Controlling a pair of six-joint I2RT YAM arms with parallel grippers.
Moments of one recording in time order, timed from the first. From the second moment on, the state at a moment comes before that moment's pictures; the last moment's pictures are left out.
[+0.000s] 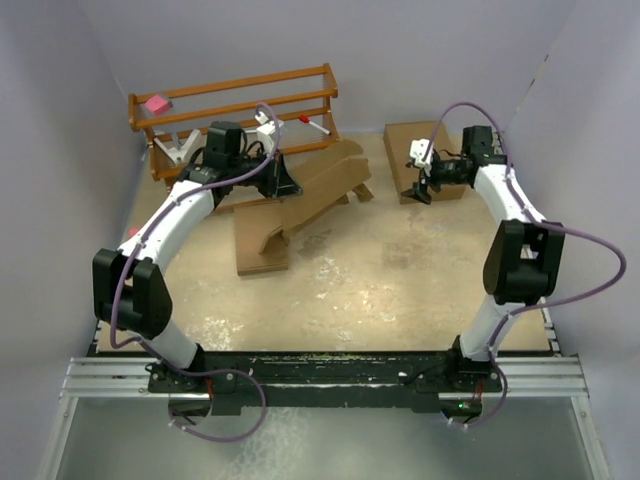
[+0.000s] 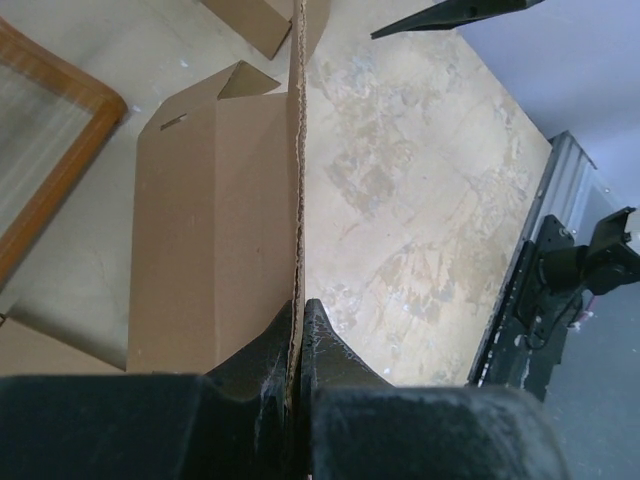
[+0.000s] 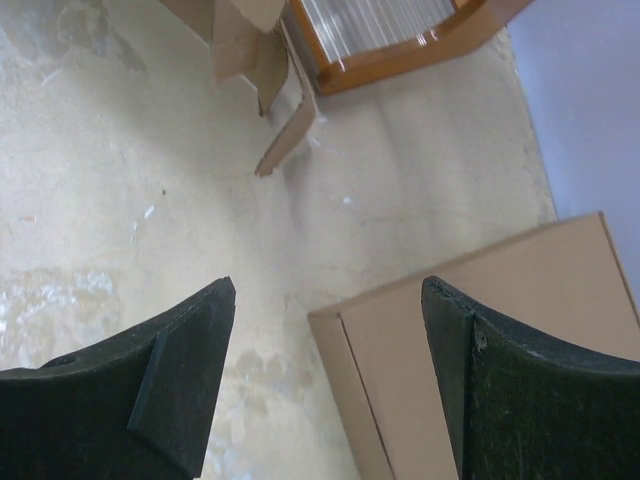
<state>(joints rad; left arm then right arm) -0.29 1.62 1.40 -0.36 0.80 -0.09 -0.04 1.85 1.51 -0.63 -0.97 -1.27</state>
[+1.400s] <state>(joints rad) -0.40 1.64 1.33 -0.37 0.75 -0.01 -0.11 1.79 1.37 -0.67 -0.85 -1.45</state>
